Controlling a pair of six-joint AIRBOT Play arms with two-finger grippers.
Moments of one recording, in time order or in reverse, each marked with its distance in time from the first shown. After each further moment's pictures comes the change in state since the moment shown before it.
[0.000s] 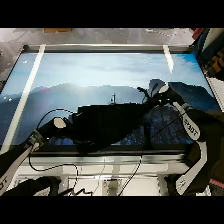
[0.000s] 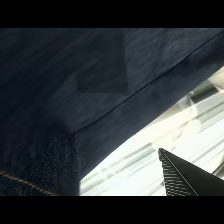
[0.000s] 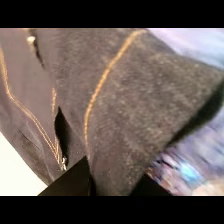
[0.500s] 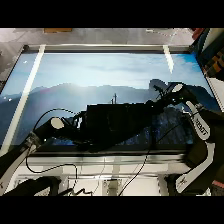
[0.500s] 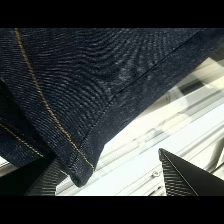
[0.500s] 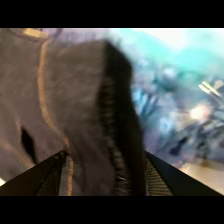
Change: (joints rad) left arm -0.003 0.046 -0.005 -0.011 -0.029 -0.016; right arm -0.153 0.021 -0.034 -0.167 -0.018 0.210
